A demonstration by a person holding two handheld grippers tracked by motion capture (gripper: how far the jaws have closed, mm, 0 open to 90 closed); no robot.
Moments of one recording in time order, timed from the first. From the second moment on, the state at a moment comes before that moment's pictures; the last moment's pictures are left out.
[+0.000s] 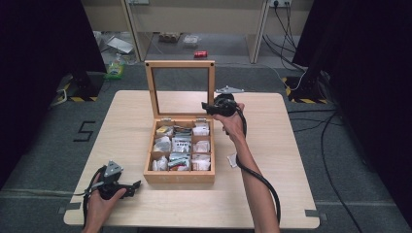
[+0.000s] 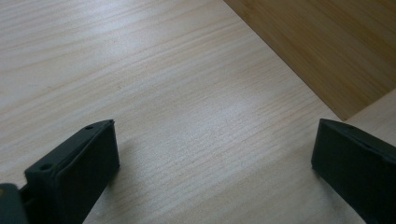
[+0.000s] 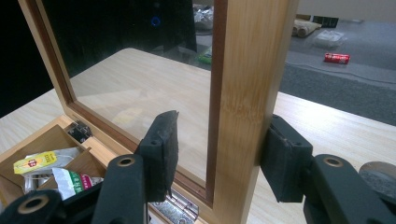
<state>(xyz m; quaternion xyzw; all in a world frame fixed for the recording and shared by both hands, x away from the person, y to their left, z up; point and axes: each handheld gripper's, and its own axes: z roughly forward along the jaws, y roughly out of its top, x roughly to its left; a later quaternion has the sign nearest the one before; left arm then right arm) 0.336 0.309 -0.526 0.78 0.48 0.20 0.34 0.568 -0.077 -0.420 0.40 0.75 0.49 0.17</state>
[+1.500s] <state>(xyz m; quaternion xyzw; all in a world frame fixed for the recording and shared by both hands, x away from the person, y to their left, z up) 0.336 0.309 -0.526 0.78 0.48 0.20 0.34 0.528 -0.080 -0.410 0.37 0.76 0.49 0.19</state>
